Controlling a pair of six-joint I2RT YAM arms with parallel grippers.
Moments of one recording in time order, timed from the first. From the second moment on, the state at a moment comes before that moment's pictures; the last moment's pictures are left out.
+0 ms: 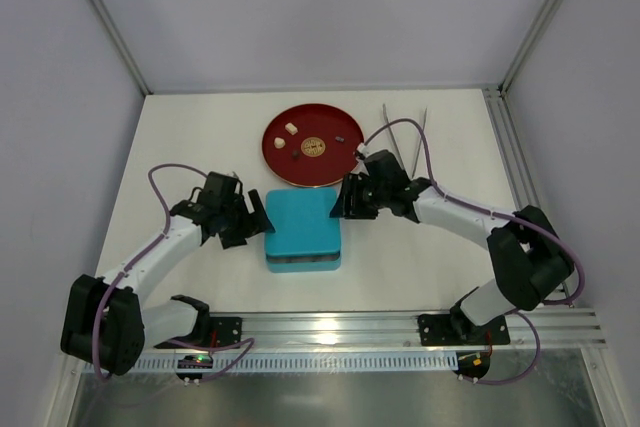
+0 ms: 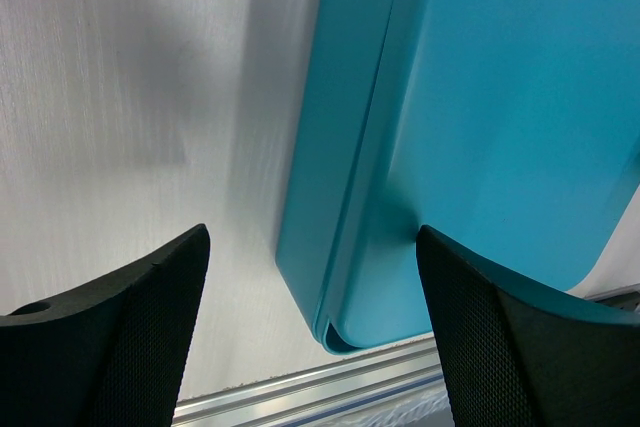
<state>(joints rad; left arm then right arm) -0.34 1.17 0.68 -0.56 0.16 -0.69 0.62 1.51 0.88 -0.18 -0.30 0.65</state>
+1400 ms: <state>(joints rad) -0.35 0.97 0.68 -0.58 0.25 -0.69 0.68 2.03 1.65 -0.67 0.01 0.42</state>
